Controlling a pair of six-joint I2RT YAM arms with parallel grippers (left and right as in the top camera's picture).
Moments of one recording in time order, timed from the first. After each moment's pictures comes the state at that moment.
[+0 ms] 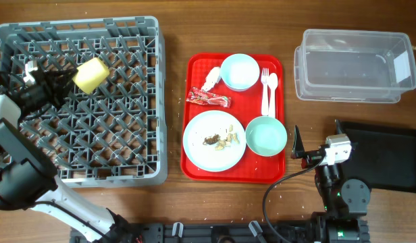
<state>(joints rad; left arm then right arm) 0.68 2.05 1.37 -0.57 1.31 -0.55 -0.03 0.03 0.01 0.00 -0.14 -0.12</state>
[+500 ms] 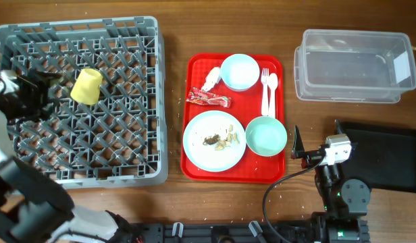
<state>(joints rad) 0.70 1.76 1.37 -0.83 0.74 -0.50 -0.03 0.03 0.01 0.00 -0.14 -0.12</state>
